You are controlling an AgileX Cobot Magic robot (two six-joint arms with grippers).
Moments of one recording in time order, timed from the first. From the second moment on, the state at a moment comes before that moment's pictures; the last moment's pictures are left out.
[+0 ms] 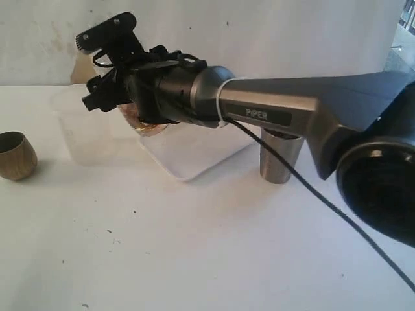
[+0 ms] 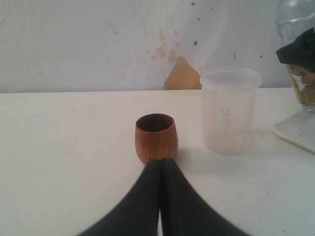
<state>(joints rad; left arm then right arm) 0.05 0.00 0.00 -0.04 0.21 0.08 0.71 2.21 -1.83 1.77 -0.34 -1.88</state>
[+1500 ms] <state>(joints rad) 0.05 0.00 0.00 -0.17 0.01 -0.02 0.59 1.34 -0.94 1.72 0.54 -1.81</state>
